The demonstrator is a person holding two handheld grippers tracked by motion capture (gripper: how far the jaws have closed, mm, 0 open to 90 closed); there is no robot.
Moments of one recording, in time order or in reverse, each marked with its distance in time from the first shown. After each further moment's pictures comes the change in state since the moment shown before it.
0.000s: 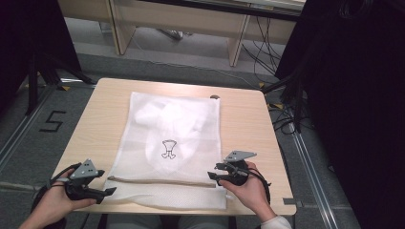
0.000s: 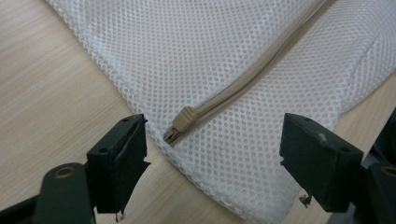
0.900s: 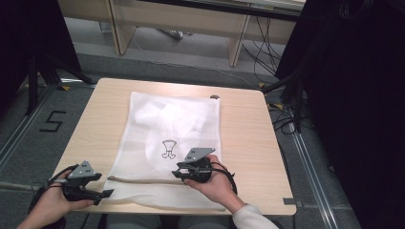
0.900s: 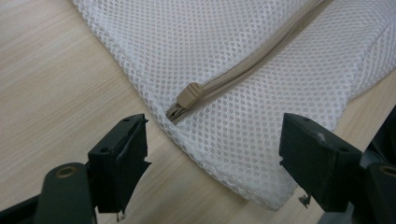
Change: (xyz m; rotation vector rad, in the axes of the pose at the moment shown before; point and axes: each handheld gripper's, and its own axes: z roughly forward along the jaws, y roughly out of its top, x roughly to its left) left arm 0.005 -0.007 -0.002 0.041 -0.011 -0.033; right arm 0.073 0.059 0.055 -0.037 0.142 -0.244
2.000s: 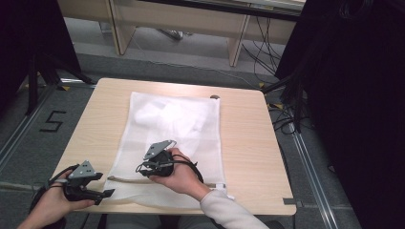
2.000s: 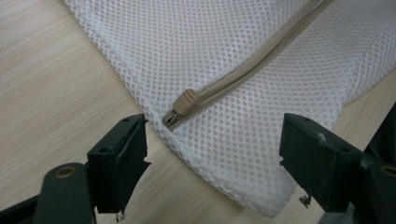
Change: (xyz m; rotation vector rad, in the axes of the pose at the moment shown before) left arm -0.002 0.001 0.002 -0.012 -0.010 -0.014; right arm 0.033 0.062 0.072 0.070 0.110 -0.125
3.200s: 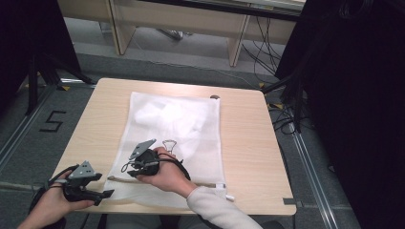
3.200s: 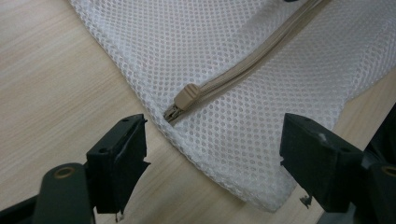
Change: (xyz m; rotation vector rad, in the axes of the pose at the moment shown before) left arm 0.001 -0.001 -0.001 0.009 0.002 0.000; right arm 0.007 0.021 0.030 0.045 0.042 -0.002
